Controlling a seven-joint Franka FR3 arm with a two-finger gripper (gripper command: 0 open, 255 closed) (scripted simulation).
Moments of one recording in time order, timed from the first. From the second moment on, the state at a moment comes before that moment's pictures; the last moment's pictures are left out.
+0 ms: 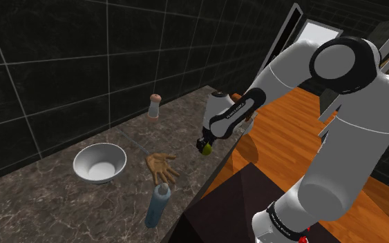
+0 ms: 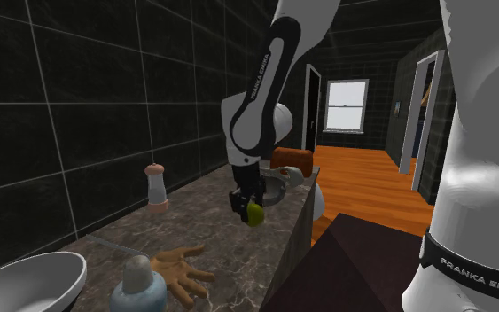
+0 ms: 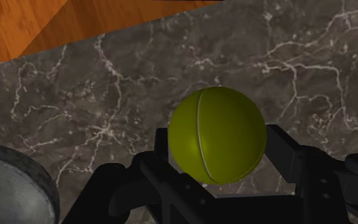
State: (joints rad) arm -0.05 0.28 -0.05 -2.50 -0.29 2.71 0.13
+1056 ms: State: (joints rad) arm -0.06 0.05 -0.02 -2.51 -0.22 2.50 0.06
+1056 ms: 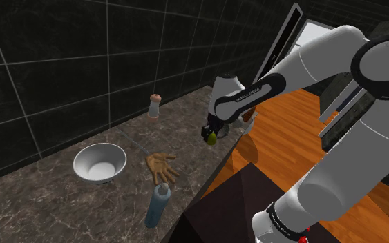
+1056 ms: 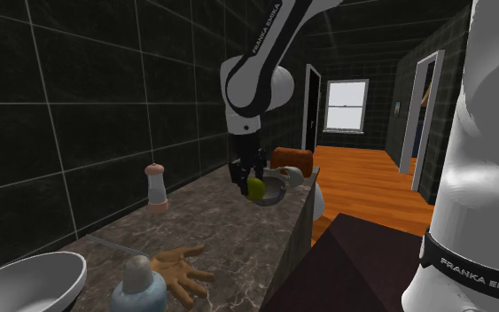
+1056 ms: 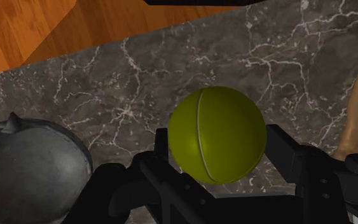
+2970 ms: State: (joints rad) arm -0.31 0.45 -0.15 -1.87 -0.11 2.31 -0.42
